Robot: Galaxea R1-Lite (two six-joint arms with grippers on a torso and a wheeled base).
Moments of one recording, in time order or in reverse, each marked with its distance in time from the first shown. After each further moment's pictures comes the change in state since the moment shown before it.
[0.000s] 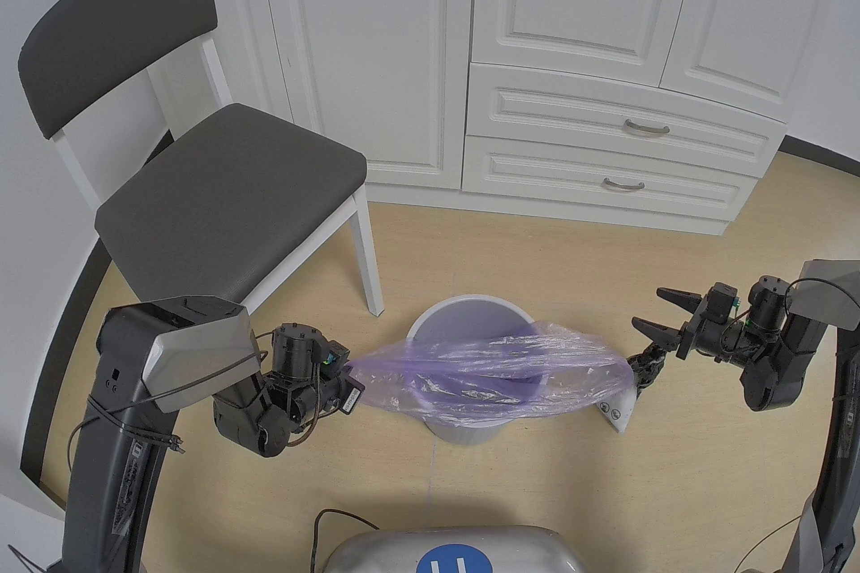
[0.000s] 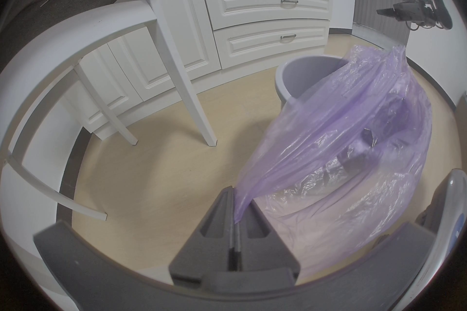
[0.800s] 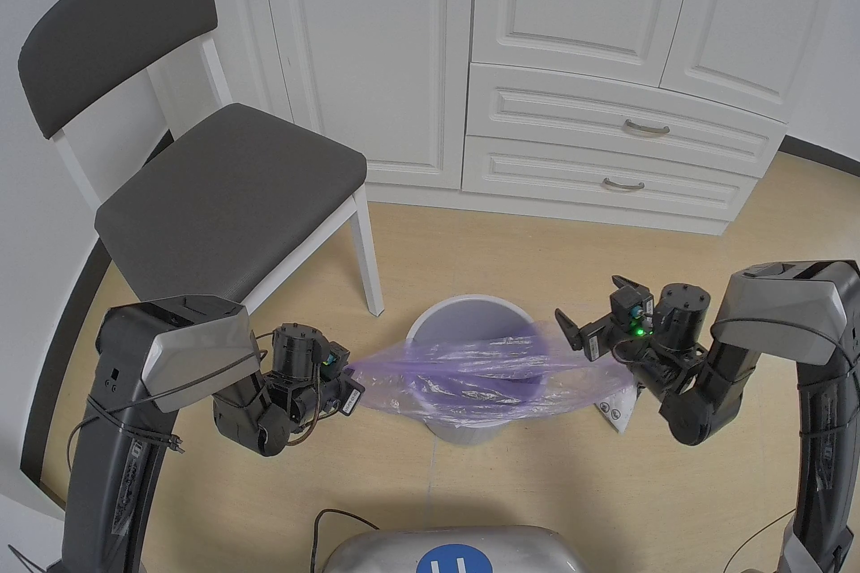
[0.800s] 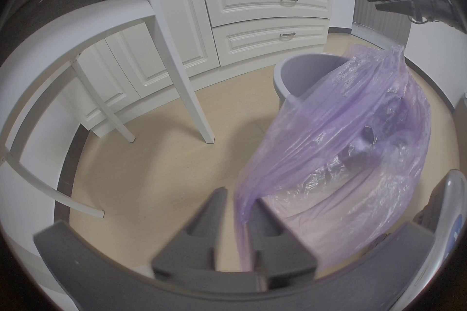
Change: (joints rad) left arm 0.000 -0.003 -0.003 0.023 -0.009 -0.008; right arm 0.454 -0.027 0.004 0.000 -0.937 -0.275
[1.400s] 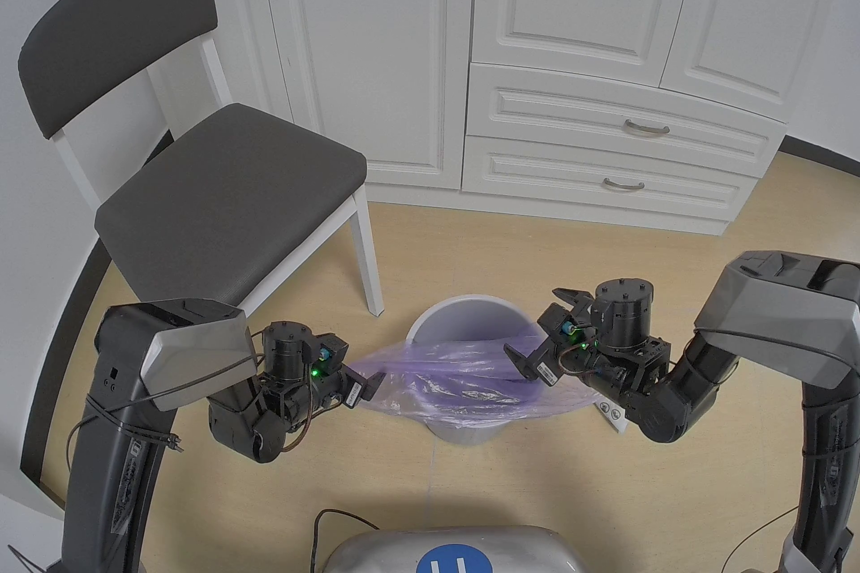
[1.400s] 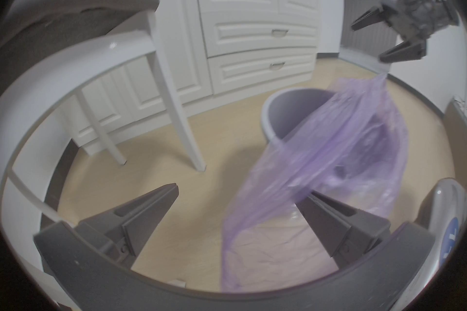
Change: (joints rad) left arm 0.007 0.000 0.048 -0.189 -0.107 -0.012; right arm 0.182 -0.078 -0.118 0.392 -0.069 -0.244
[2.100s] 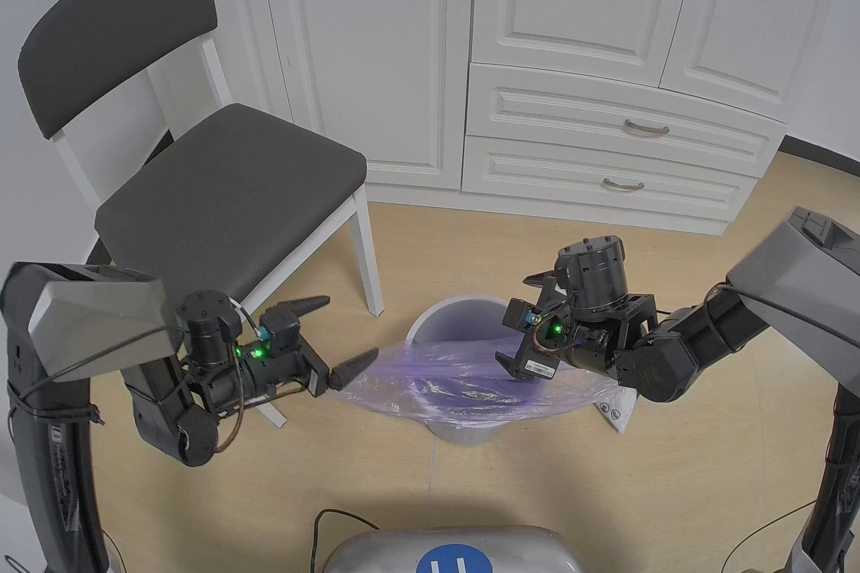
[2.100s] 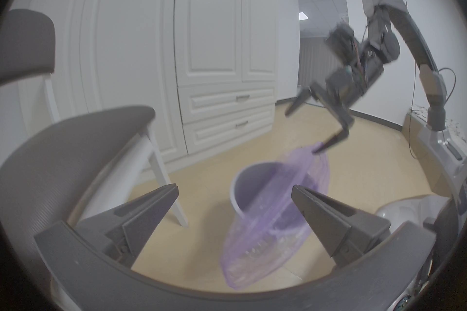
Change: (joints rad) left arm 0.076 -0.319 0.369 -0.278 -0.420 0.010; right arm 0.086 -0.137 -0.207 0.545 -0.043 -0.295
